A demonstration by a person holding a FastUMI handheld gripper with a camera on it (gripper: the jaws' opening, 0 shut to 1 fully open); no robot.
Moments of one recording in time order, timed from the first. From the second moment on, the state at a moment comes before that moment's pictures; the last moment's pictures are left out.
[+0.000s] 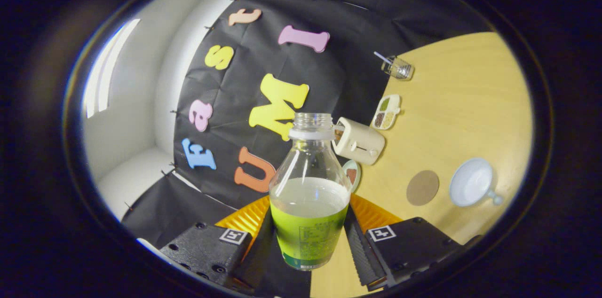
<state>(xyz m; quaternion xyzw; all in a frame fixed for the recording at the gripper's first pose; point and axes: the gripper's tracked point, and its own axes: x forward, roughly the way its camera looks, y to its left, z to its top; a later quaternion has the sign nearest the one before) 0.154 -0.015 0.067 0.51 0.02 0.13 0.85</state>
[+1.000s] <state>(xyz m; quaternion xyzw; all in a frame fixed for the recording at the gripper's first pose) 0.165 -0.056 0.047 0.17 0.02 -0.01 0.99</state>
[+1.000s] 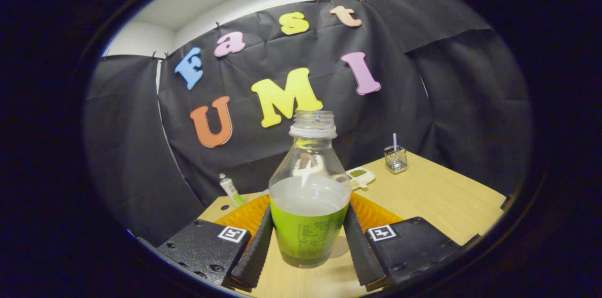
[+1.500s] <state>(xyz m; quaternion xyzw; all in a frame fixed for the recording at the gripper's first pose) 0.242 -0.048 -0.029 0.10 0.07 -0.03 0.99</state>
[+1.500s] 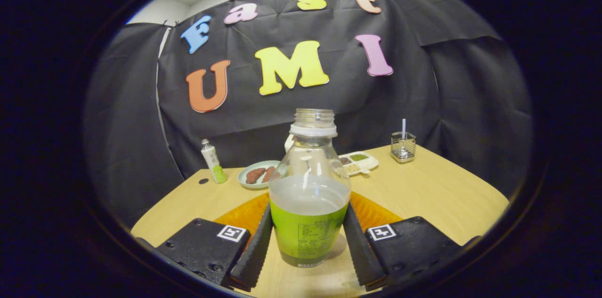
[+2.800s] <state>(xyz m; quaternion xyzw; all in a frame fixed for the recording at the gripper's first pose) 0.289 -0.046 -0.065 0.01 0.02 -0.07 1.00</state>
